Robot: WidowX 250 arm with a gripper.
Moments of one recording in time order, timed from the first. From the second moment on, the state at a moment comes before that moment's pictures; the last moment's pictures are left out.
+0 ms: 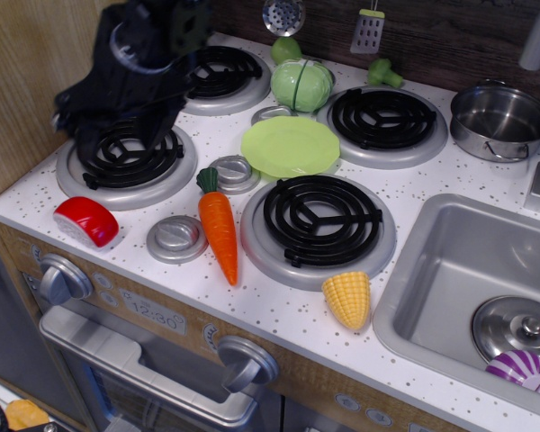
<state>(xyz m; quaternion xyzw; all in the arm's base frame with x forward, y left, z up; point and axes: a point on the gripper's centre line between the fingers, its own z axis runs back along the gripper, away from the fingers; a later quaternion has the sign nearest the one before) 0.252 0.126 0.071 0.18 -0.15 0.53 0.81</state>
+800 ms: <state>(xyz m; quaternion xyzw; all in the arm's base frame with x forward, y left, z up) 0.226 0.144 0.028 0.10 -0.18 0.57 0.80</state>
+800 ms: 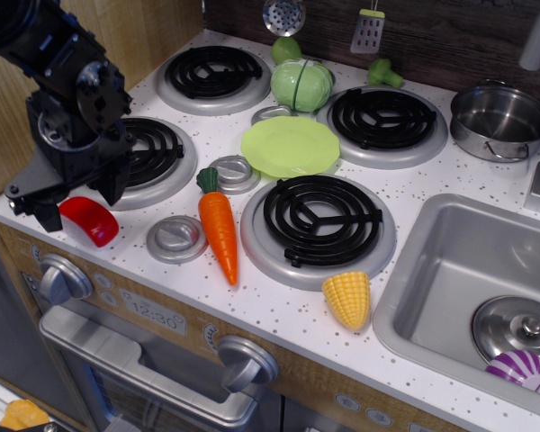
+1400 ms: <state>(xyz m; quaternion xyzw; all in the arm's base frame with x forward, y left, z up) 0.232 0.144 0.009 0.07 -0.18 0.57 0.80</state>
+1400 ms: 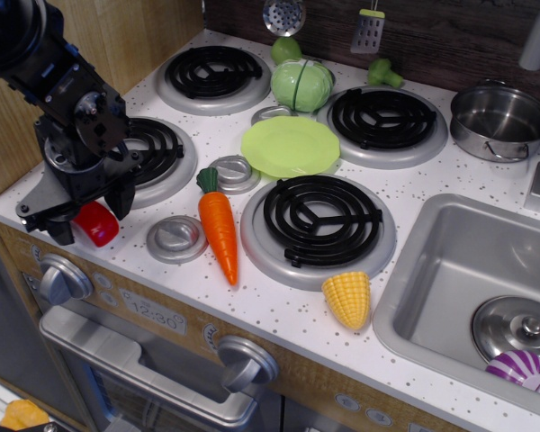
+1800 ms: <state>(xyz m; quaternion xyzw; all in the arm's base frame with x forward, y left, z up) 0.238 0.145 0.014 0.07 -0.15 0.57 0.80</state>
